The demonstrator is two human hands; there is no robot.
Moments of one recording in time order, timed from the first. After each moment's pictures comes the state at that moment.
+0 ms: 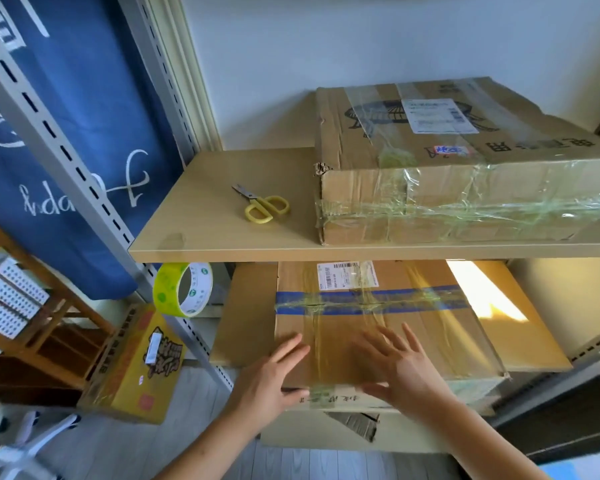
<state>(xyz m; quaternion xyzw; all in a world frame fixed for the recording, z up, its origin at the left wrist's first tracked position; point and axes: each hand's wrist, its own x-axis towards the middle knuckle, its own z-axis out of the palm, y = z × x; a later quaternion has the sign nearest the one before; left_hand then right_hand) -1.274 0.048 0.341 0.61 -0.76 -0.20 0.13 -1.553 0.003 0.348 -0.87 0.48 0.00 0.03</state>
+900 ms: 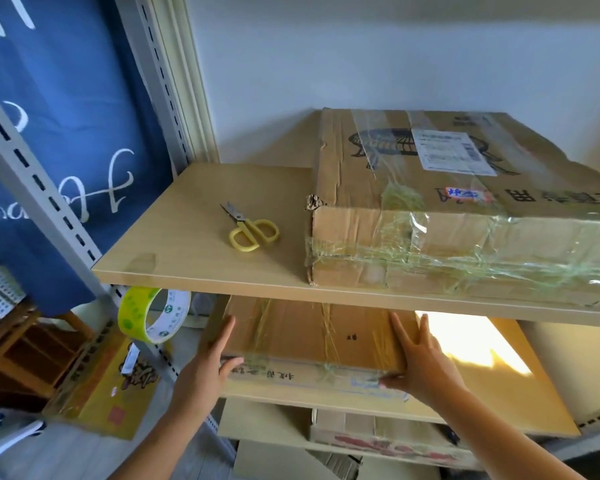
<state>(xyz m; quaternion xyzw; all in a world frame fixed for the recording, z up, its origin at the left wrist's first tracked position) -1.201 -0.024 0.302 0.74 -0.63 -0.15 0.20 -1.595 -0.098 0.361 -0.76 0.63 0.07 0.13</state>
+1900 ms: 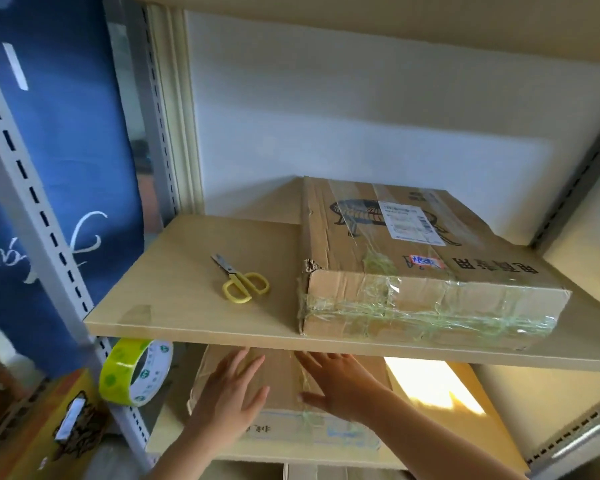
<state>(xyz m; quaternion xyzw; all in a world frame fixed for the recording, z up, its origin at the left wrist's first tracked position) -1.270 -0.046 0.392 0.65 -0.73 -0.12 0.17 -1.505 -0.103 0.436 -0.90 0.42 0.10 0.04</state>
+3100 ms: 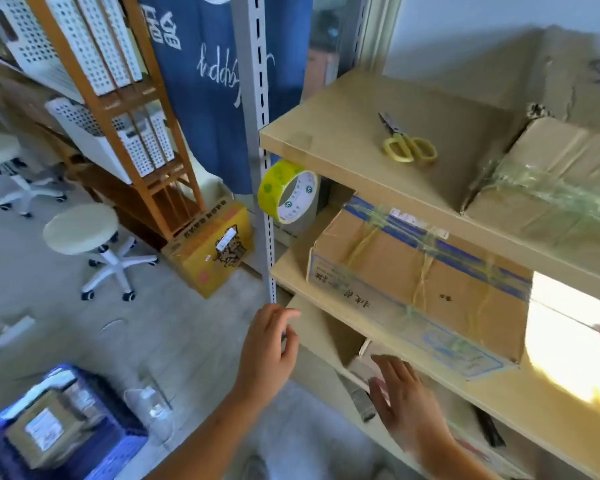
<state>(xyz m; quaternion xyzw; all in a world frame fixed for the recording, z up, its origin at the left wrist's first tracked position) -1.286 0.129 0.309 0.76 -0.50 -0.02 0.42 -1.531 0.020 0.285 -0.93 0.34 -0.09 0.15</state>
